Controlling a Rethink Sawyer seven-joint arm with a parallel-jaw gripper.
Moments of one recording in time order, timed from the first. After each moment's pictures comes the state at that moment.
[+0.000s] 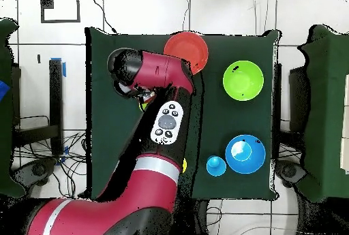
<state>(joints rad) 0.09 -0.31 -0.32 1.11 0.27 1.07 2.54</state>
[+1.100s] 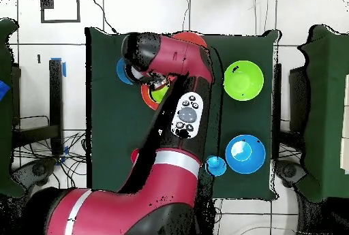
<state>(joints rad) 0.02 -0.29 -0.31 1.02 0.27 1.12 2.54</state>
